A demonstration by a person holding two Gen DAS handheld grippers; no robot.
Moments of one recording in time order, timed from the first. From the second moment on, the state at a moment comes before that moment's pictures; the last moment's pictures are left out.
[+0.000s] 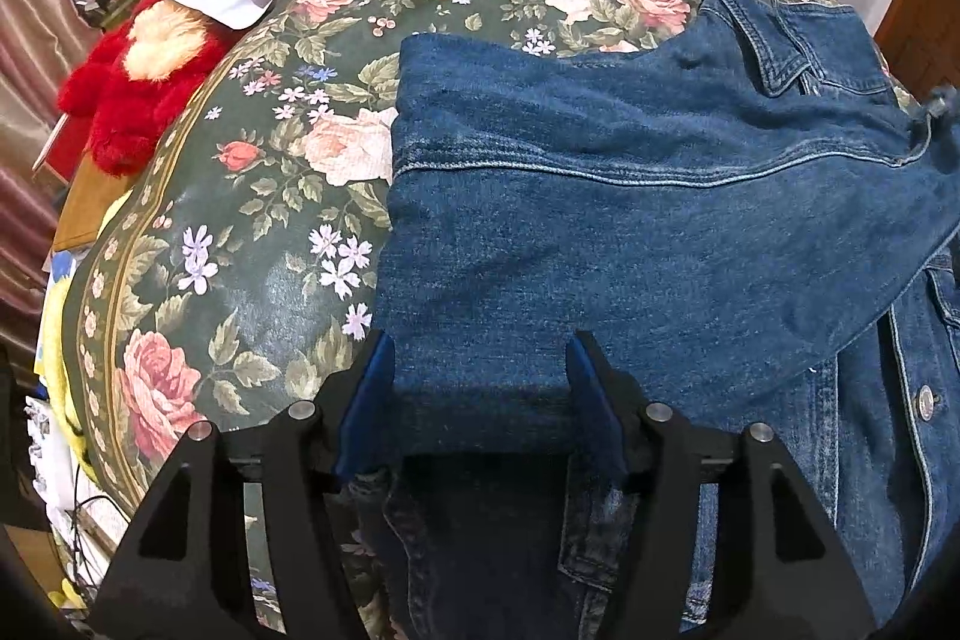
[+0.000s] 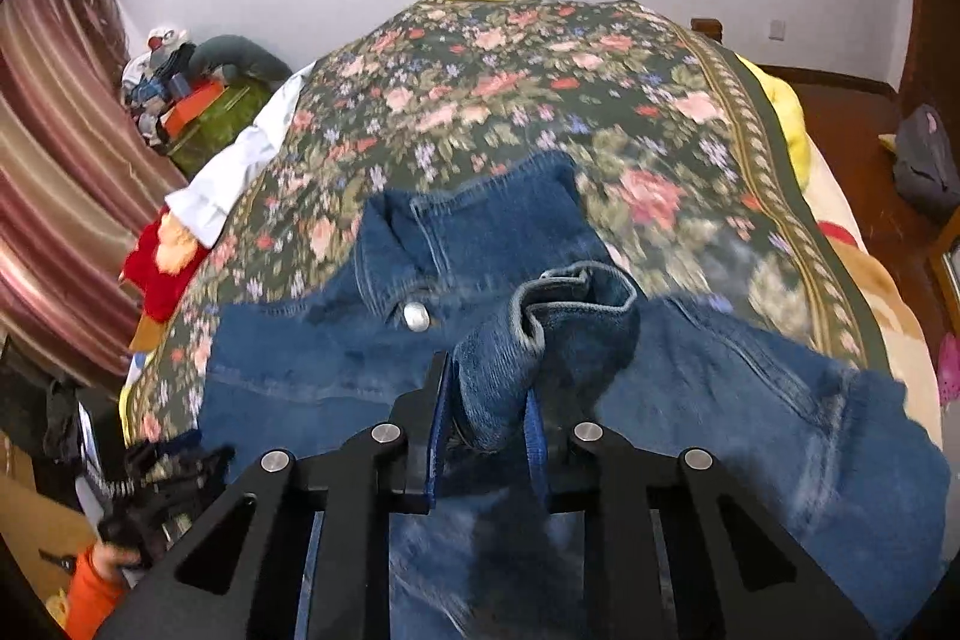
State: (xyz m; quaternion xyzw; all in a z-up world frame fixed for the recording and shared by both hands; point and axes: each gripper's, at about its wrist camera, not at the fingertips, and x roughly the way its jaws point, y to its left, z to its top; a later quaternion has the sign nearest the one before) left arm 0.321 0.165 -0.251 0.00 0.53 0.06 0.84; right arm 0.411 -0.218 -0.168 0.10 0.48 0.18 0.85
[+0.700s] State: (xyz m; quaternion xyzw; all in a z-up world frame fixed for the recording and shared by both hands) left arm 0.308 0.150 -0.256 0.02 0.54 0.06 0.84; right arm 0.352 -0.250 -0.198 0.08 0.54 0.19 0.82
